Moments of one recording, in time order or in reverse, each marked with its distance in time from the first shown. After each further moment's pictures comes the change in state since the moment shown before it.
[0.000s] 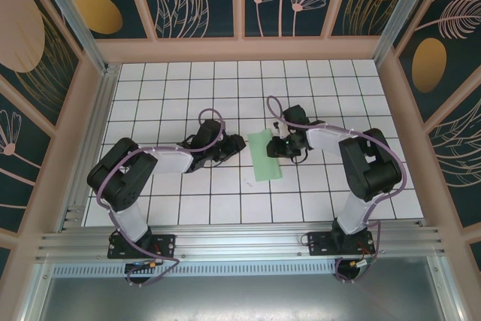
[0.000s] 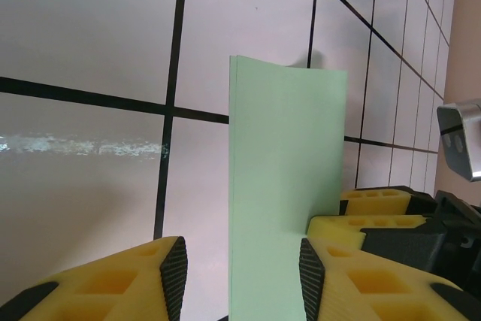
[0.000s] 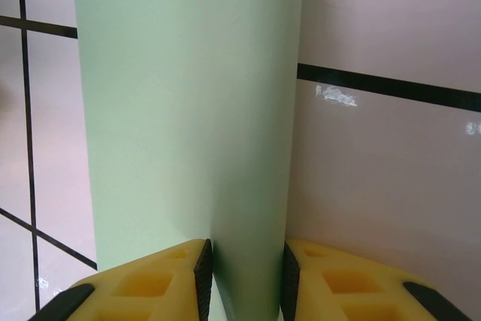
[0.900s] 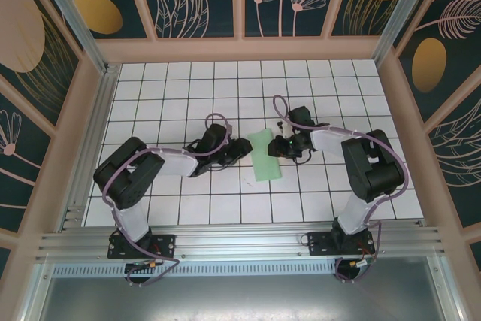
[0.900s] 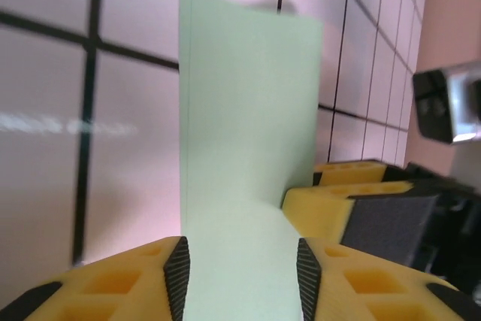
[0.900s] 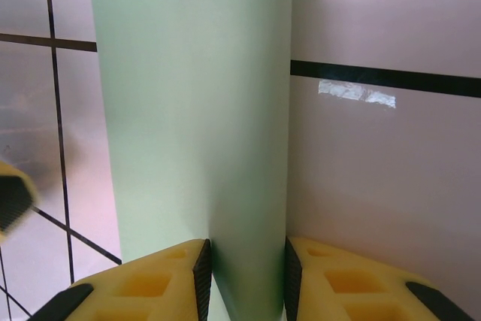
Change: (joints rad) left arm -0.039 0.016 -0.021 0.099 0.025 -0.080; right arm -0.039 -0.018 -0.043 0.060 -0.089 0.061
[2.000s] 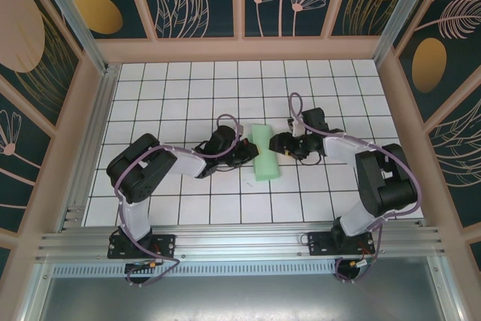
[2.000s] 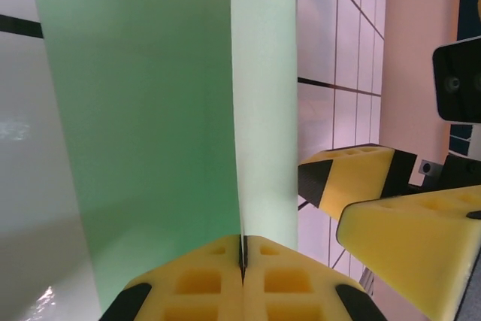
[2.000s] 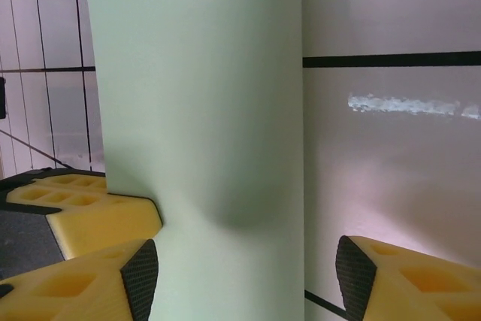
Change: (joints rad) left arm -0.064 0.126 0.052 0.141 0.071 0.006; right arm -0.075 -0.140 -0.104 0.089 -0.143 0.101
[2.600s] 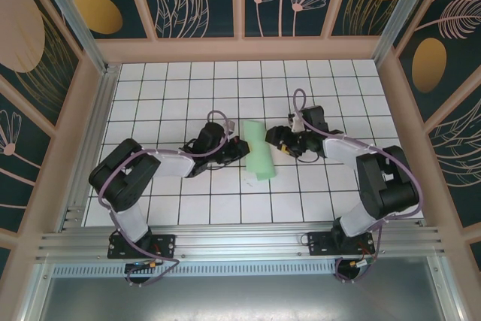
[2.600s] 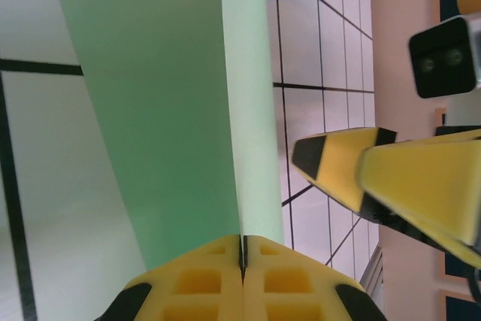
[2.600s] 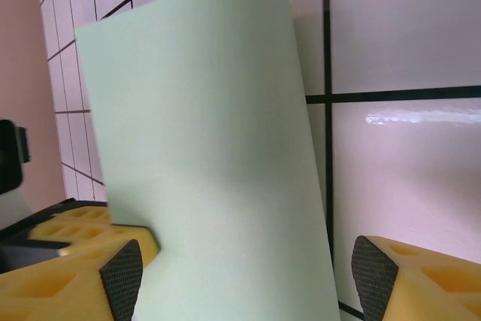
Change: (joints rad) left arm 0.059 -0.122 -0.073 -0.035 0.037 0.101; right arm -0.001 -0.041 -0.033 0.131 -0.036 0.196
